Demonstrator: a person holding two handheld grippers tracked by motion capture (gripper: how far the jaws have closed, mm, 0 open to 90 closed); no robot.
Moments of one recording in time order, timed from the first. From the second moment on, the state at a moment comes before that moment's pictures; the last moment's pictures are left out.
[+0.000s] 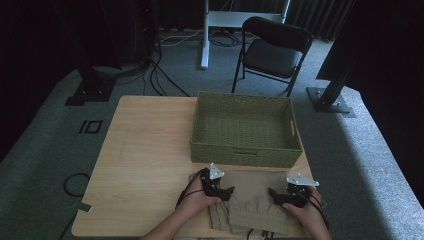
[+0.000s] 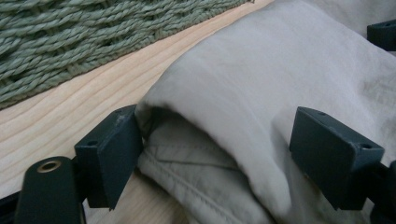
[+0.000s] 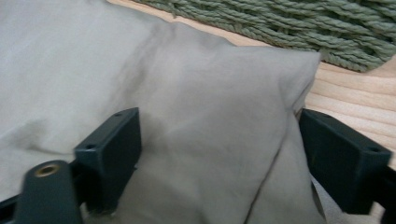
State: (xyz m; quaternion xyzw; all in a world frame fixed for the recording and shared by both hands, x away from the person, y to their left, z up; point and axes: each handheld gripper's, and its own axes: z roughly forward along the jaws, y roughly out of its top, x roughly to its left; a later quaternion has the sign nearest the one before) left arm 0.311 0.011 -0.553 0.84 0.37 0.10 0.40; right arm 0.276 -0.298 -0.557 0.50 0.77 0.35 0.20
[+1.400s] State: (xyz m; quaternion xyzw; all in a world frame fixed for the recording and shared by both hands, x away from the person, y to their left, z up) left arm 0.313 0.034 -0.480 0.82 0.32 0.08 0.47; right arm 0.271 -0.270 -0.478 0.45 0.77 0.41 0.18
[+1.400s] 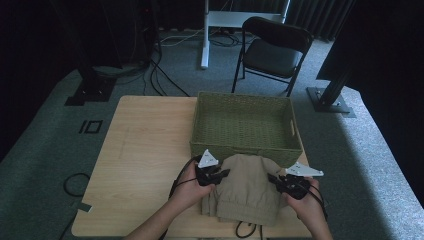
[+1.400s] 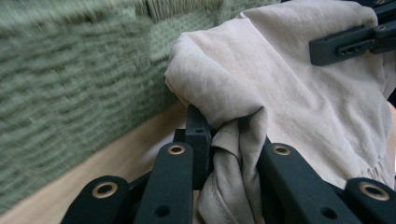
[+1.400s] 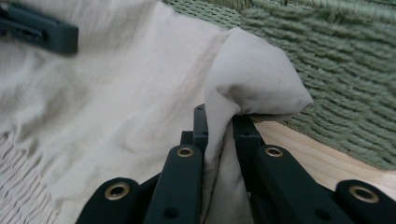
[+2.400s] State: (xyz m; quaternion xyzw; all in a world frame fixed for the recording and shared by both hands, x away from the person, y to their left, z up) left arm 0.340 0.043 -0.375 0.78 0.29 0.13 0.54; right arm 0.284 -0.274 -0.370 0.40 0.74 0.49 0.23
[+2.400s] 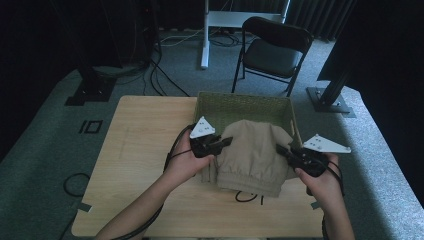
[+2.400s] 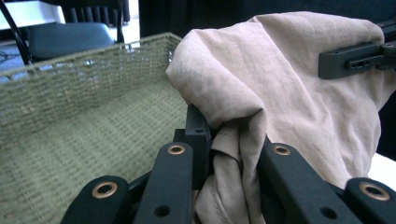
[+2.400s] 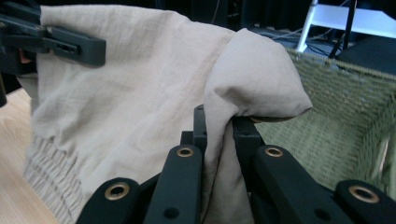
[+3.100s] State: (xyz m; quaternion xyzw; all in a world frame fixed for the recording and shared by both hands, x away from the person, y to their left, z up) left arm 0.389 0.046 -0.320 0.76 0.28 0.16 0.57; right arm 0.338 -0.273 -0.313 0.41 0.71 0.52 0.24
